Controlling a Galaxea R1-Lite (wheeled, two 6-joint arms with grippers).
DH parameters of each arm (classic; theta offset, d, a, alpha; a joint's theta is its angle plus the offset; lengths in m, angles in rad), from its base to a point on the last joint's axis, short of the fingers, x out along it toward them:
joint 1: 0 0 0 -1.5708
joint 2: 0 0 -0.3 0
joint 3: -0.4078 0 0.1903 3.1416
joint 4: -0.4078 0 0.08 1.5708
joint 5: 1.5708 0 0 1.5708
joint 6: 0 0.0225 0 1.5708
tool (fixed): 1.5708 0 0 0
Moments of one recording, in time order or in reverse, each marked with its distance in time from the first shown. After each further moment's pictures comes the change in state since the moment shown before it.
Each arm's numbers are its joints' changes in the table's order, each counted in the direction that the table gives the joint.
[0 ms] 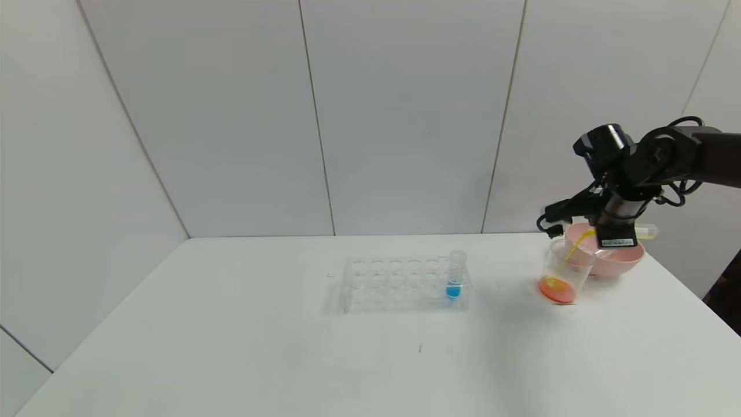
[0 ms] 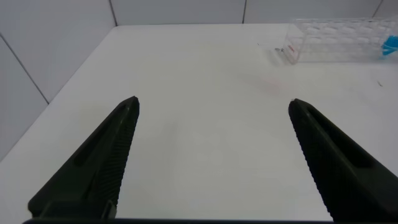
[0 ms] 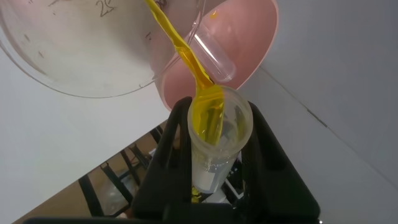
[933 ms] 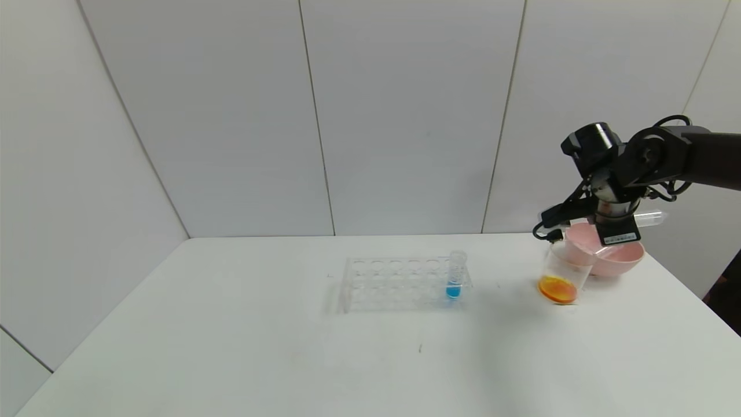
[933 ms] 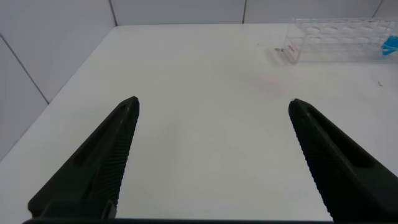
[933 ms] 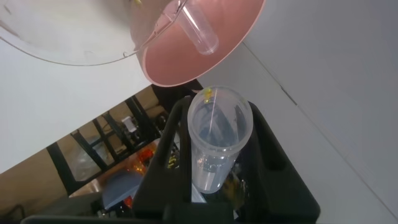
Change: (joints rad) left arm 0.000 0.000 0.000 0.000 0.000 0.000; right arm 0.047 -0.002 0.000 0.016 0.172 -0.106
